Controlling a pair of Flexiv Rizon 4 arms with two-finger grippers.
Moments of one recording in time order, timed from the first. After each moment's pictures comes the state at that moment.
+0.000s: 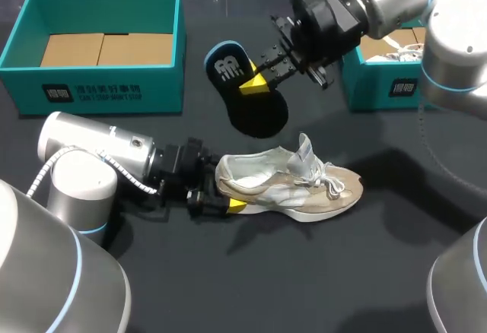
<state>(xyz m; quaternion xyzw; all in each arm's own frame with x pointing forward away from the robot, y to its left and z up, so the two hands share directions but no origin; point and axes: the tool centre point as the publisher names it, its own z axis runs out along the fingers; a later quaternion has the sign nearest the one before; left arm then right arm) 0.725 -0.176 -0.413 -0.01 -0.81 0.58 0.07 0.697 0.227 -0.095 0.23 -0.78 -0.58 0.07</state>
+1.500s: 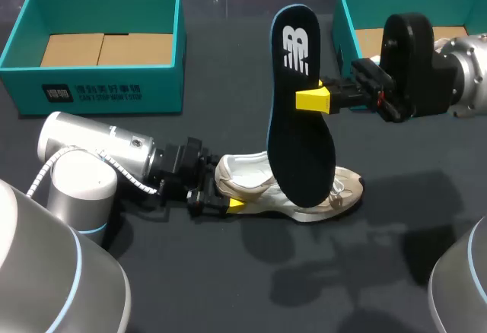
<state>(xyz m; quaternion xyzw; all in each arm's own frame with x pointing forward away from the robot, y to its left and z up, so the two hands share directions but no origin) 0.725 -0.176 -0.413 -0.01 -0.81 0.58 0.07 0.599 0.165 -0.024 -0.07 -0.69 -0.70 0.16</state>
